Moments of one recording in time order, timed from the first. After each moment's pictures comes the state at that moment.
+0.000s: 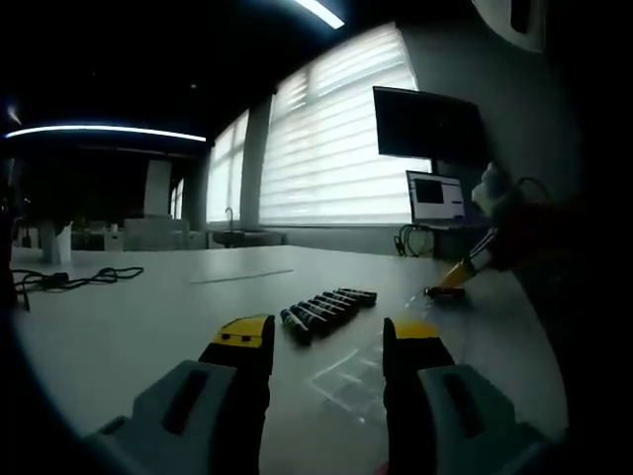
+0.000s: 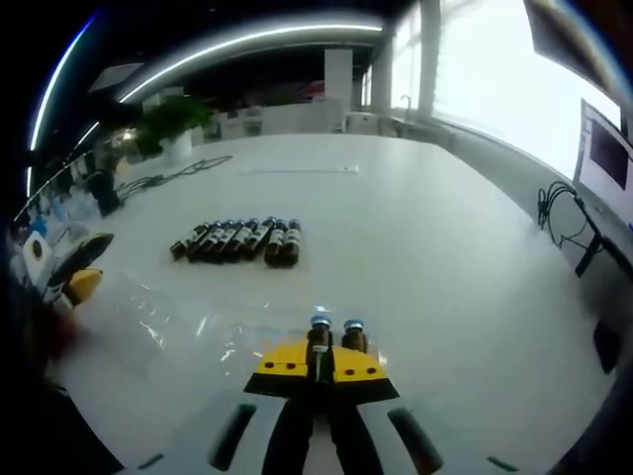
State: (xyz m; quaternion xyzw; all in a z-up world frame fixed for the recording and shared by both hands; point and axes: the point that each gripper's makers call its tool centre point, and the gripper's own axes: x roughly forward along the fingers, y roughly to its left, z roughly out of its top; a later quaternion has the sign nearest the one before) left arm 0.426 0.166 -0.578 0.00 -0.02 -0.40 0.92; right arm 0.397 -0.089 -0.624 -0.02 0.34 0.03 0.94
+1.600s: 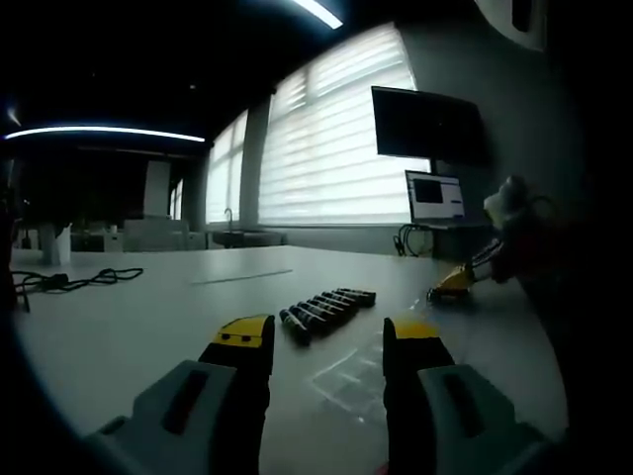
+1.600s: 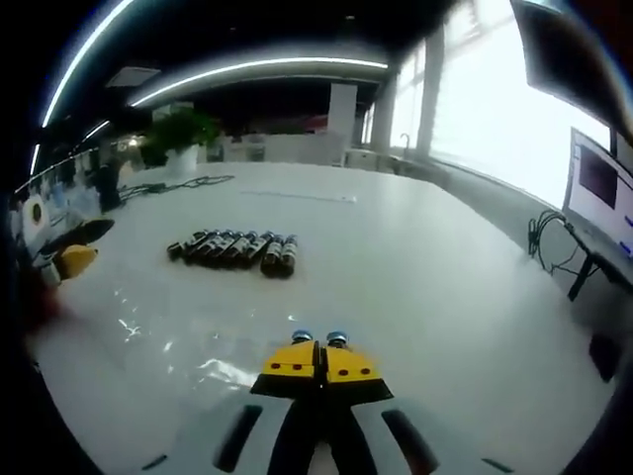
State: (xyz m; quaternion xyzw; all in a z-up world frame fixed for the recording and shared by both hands) left arm 0.426 0.165 -0.578 0.00 -0.02 -0.40 0.92; right arm 0.401 -0.091 -0.622 -0.06 0.24 0.03 0.97
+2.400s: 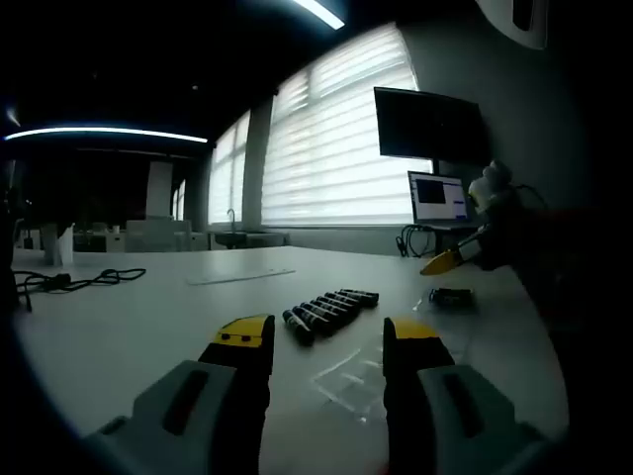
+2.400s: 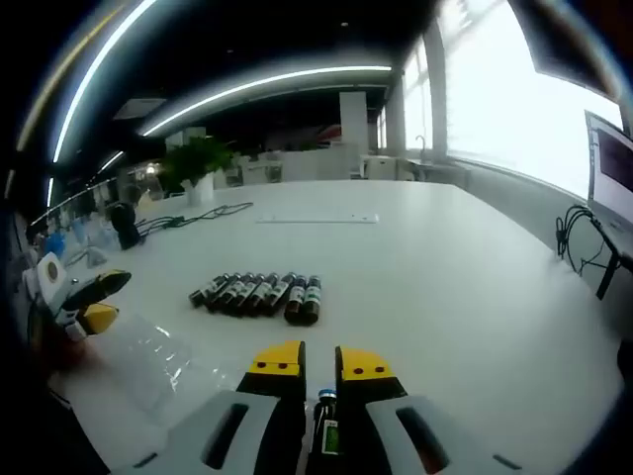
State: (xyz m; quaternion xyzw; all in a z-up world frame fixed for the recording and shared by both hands) left arm 0.427 0.167 -0.577 0.00 -0.02 -0.40 0.92; right arm 0.434 -0.072 -0.595 0.00 0.23 0.09 0.97
